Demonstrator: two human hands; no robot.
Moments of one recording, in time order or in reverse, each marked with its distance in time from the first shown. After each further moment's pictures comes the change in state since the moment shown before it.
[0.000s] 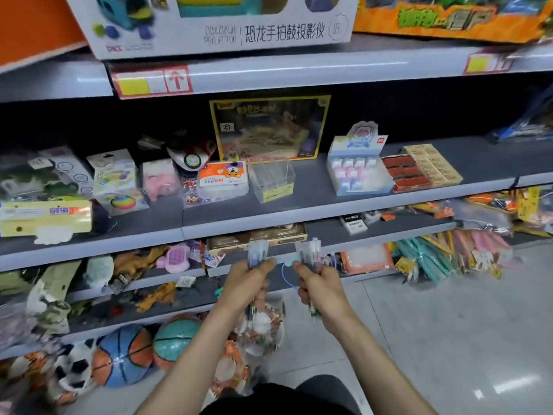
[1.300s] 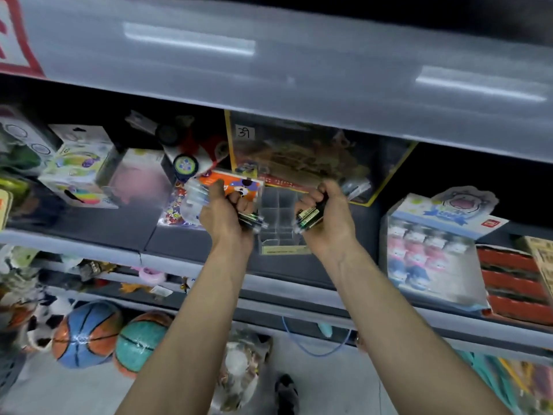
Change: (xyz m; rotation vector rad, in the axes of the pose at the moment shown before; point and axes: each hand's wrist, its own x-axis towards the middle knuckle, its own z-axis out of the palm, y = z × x) left_hand 0.272 0.146 0.017 -1.287 0.543 0.274; right_hand 0.300 -0.186 0.062 0.758 -0.288 0.216
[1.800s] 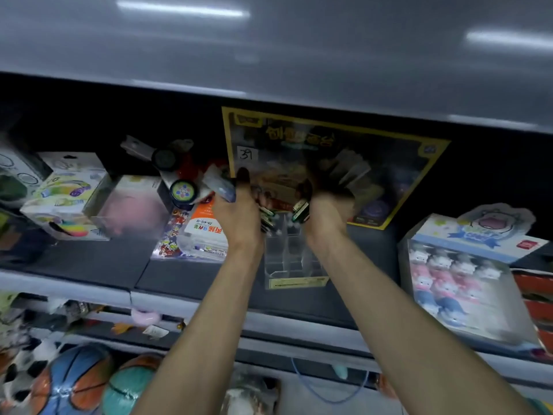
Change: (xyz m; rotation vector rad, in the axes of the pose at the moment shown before) left_hand 0.060 -0.024 0.019 0.367 -0.152 0.483; right_hand 0.074 0.021 0.032 -0.296 0.029 -0.505
